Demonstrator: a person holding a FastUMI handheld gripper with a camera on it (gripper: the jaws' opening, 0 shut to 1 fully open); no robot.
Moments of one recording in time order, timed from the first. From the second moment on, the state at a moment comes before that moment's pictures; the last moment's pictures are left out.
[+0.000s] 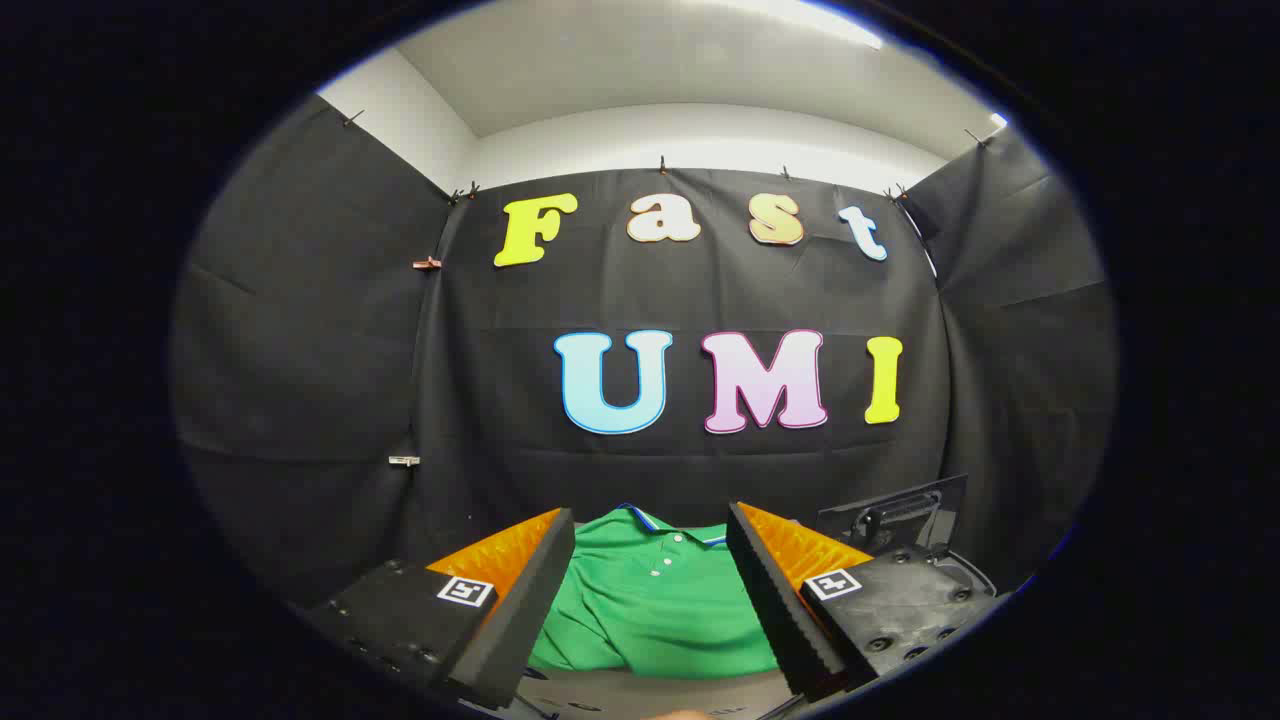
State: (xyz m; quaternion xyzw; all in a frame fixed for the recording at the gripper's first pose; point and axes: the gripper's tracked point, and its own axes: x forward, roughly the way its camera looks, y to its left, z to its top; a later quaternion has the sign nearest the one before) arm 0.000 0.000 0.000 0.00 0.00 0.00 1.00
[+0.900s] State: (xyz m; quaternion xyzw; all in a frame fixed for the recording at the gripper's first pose) arm -0.012 -0.009 -0.001 0.00 0.00 0.00 1.00
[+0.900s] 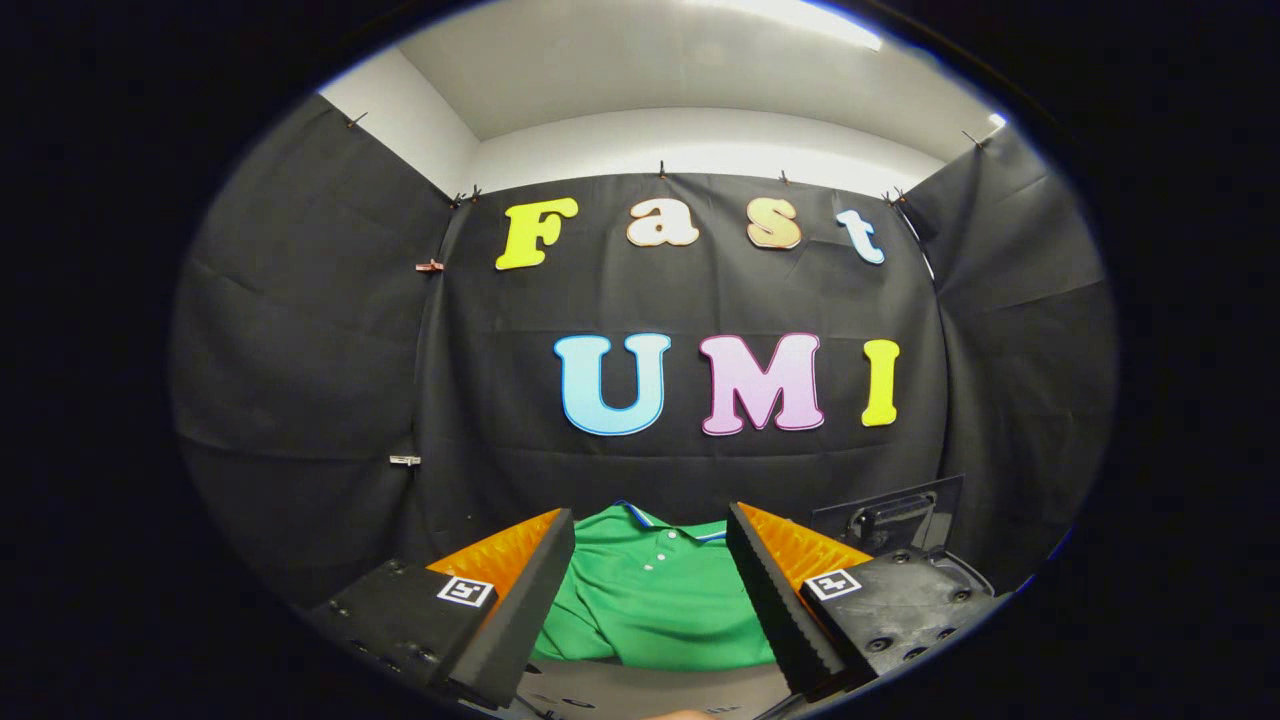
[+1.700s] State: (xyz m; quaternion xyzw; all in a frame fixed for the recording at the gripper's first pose) arm 0.045 -0.014 -0.029 0.00 0.13 -0.02 0.99
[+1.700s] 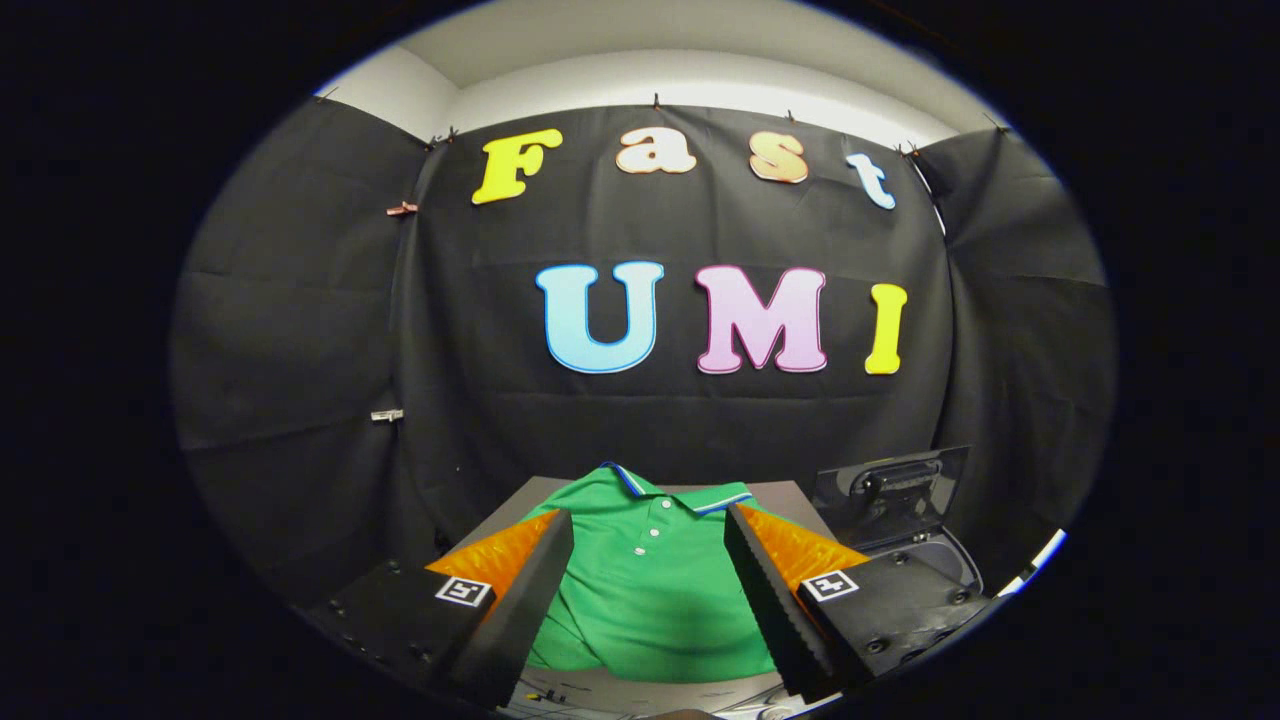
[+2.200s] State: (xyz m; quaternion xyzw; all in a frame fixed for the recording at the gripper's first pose) arm 0.086 -0.011 -0.116 -0.01 0.34 -0.02 0.94
